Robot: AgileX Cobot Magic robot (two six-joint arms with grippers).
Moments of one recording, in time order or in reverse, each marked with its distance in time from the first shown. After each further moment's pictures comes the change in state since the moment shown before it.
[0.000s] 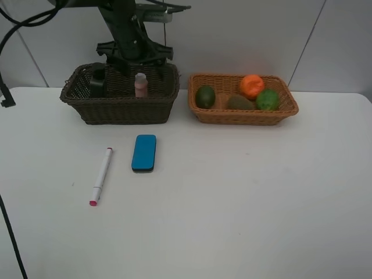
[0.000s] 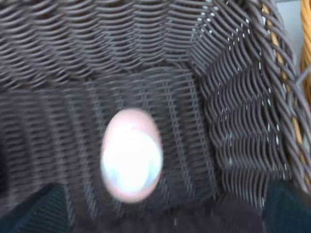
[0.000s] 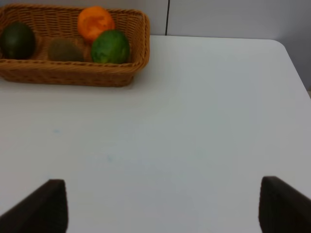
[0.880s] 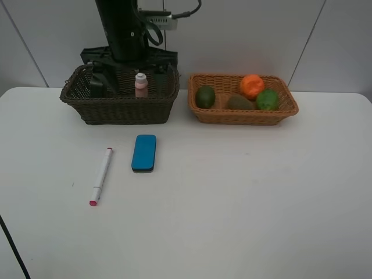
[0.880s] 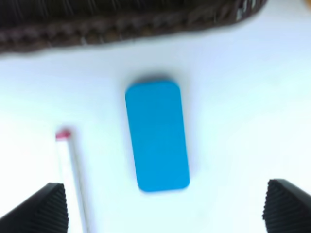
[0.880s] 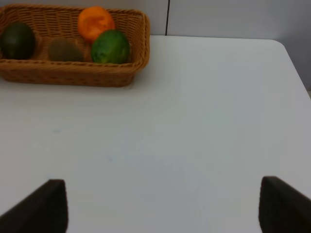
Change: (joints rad) left arm -0.103 -0.163 0.131 -0.112 0.386 -0.098; right arm 0.000 0.000 0.000 0.000 0.000 0.001
